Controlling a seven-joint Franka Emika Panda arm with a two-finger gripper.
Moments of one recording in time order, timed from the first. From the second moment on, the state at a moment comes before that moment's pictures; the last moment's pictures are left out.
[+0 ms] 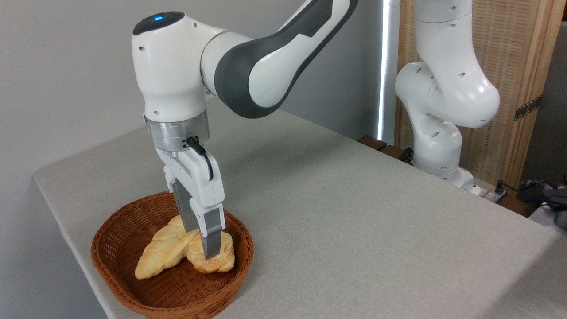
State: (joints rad) arm -0.11 0.17 0.02 -1.80 0.00 2.07 0.78
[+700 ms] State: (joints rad) arm -0.11 0.20 0.02 -1.80 0.02 2.07 0.78
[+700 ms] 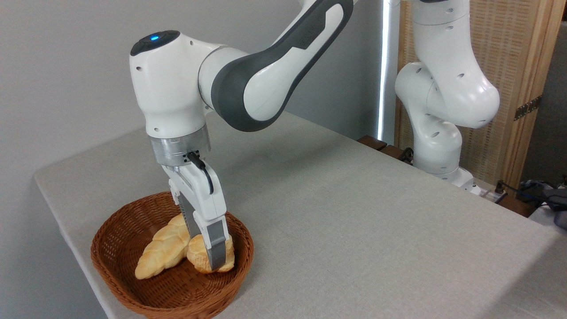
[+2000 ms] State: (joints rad) arm -0.11 0.20 0.02 -1.80 0.02 2.07 0.79
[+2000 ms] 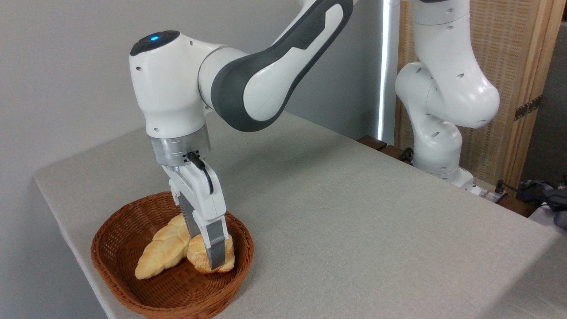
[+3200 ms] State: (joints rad) arm -0.11 0.14 0.02 -1.78 -0.05 2.07 0.80
